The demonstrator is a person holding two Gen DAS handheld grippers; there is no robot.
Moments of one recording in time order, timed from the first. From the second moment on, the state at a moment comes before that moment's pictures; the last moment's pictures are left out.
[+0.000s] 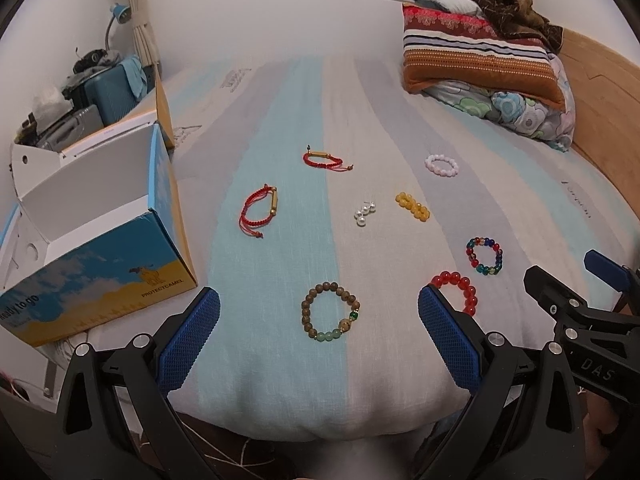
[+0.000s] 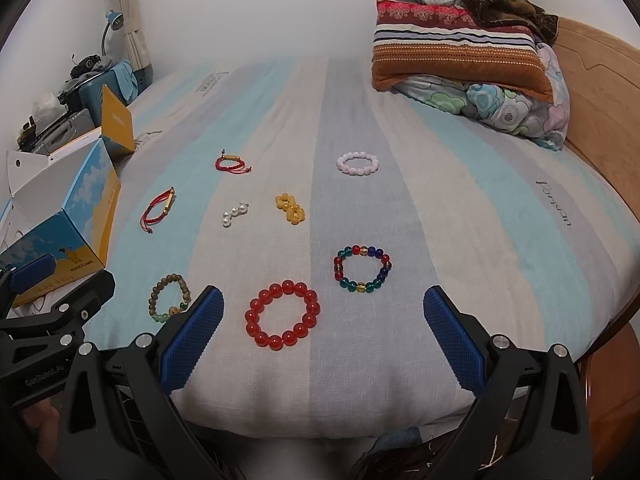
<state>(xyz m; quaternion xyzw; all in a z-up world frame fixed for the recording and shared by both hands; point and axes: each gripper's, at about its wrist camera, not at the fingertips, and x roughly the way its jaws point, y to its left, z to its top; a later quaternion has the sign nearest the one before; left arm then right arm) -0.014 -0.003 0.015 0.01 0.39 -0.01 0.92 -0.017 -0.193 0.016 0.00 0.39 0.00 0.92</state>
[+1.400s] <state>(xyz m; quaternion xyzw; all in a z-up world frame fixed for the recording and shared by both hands) -0.014 -0.005 0.016 0.02 0.39 -0.01 0.92 -0.018 -0.194 0.018 0.00 0.39 -0.01 0.92</state>
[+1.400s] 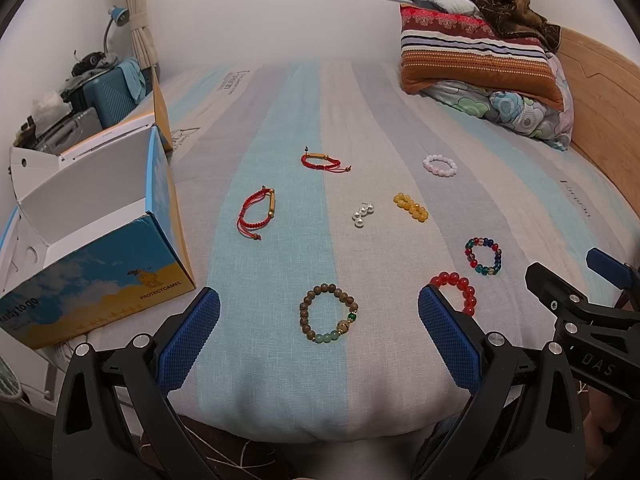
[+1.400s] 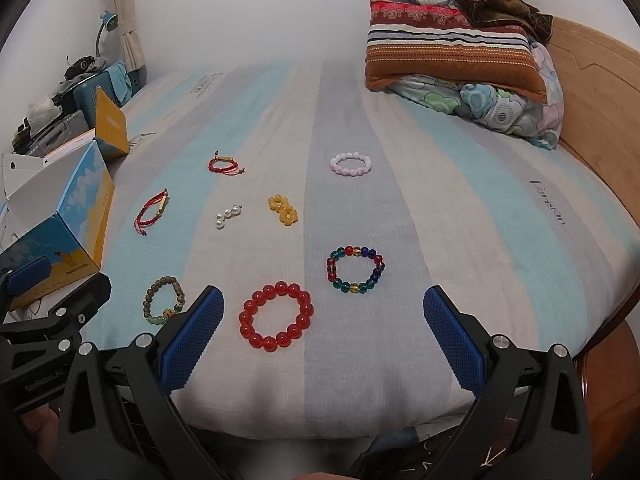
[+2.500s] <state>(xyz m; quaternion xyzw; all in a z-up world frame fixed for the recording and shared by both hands) 0.049 -0.010 -0.064 0.02 0.45 -0.02 0.89 0.063 -0.239 -0.037 0.00 0.45 -0.06 0.89</state>
